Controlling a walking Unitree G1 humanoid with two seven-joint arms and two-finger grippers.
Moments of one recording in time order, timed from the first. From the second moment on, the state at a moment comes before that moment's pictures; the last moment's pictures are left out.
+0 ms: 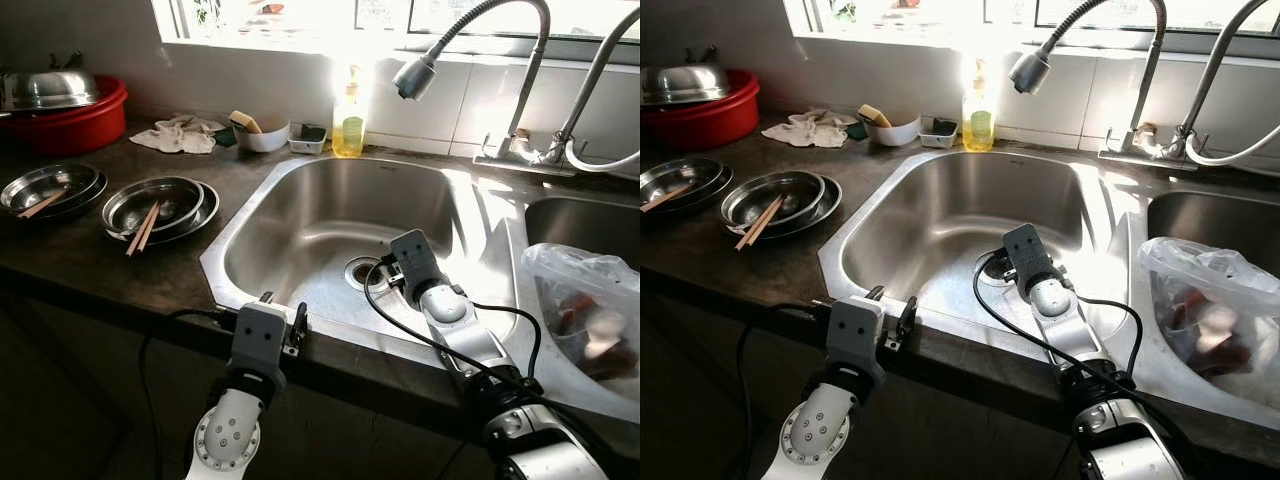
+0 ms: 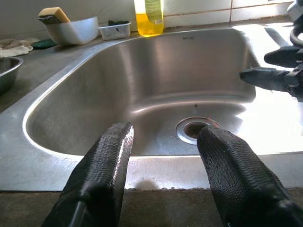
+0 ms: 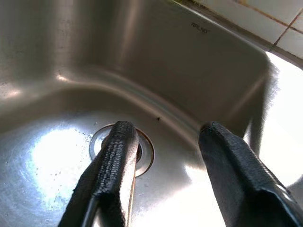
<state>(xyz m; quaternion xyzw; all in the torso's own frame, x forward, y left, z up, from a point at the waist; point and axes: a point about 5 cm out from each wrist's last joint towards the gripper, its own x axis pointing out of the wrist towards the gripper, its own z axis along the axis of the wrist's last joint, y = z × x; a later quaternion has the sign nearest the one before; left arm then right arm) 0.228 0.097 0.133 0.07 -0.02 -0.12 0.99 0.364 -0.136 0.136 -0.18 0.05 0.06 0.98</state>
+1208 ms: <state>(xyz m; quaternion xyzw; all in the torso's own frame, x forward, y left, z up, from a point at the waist) 0.235 0.091 0.140 0.08 -0.04 -0.13 0.99 0.262 -0.131 0.179 0.02 -0.12 0.05 0.99</state>
